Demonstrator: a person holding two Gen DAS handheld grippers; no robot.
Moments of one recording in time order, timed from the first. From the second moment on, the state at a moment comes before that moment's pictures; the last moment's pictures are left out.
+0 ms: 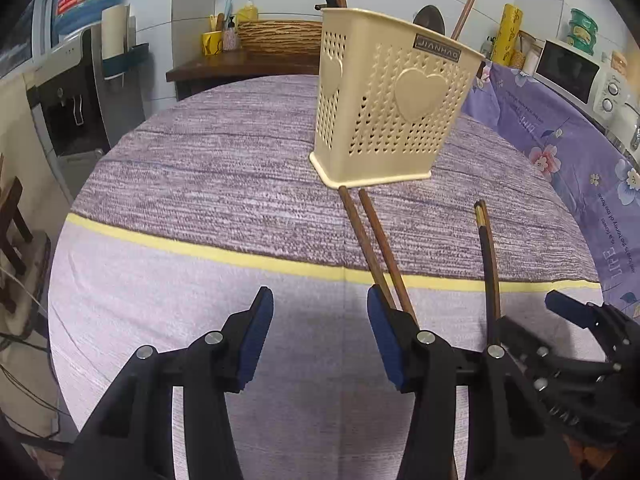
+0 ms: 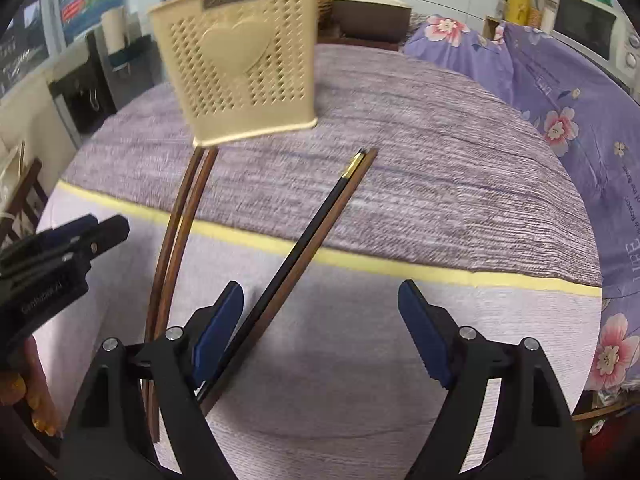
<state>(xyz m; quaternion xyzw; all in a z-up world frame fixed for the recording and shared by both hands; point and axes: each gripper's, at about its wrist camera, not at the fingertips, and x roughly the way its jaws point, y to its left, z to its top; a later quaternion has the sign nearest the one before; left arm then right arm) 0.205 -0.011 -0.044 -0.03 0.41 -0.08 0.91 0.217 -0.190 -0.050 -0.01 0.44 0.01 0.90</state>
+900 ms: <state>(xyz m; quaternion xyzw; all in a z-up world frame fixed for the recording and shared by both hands) 0.194 -0.036 -0.050 -0.02 0.42 -0.10 0.90 0.187 -0.224 -0.050 -0.01 0.46 -0.01 0.89</state>
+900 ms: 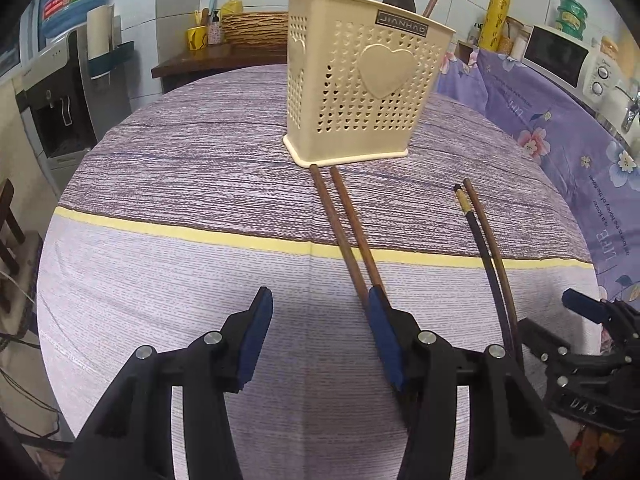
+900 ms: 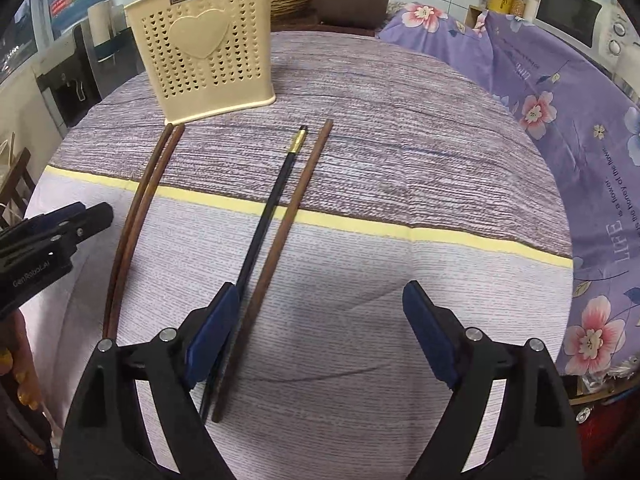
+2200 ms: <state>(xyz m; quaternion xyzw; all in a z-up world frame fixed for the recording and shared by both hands) 0.249 -0.028 -0.039 -0.06 0.43 -0.05 0.90 0.270 -0.248 -0.037 0.07 0.44 -0.04 0.89</state>
